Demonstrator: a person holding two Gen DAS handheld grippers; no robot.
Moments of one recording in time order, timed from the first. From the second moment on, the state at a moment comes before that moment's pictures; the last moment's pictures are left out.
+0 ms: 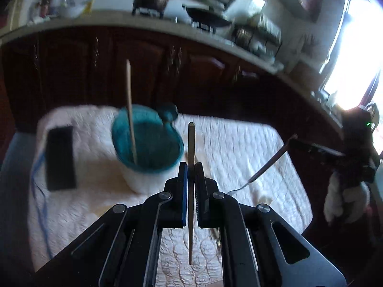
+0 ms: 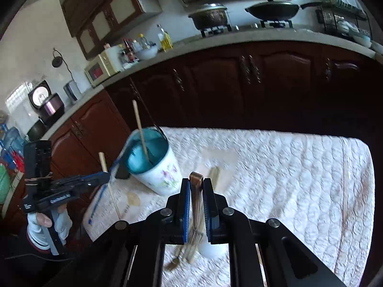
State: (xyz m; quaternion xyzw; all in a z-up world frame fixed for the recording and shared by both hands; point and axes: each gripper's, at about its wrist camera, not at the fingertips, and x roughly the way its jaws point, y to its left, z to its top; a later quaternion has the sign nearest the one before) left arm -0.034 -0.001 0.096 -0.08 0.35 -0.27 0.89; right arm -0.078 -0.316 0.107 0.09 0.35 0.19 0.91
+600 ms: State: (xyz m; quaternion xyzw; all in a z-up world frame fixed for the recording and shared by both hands) left arm 0.038 0.027 0.182 -0.06 0.22 -0.16 0.96; right arm -0.010 -0.232 0.204 0.07 0.27 0.25 0.93
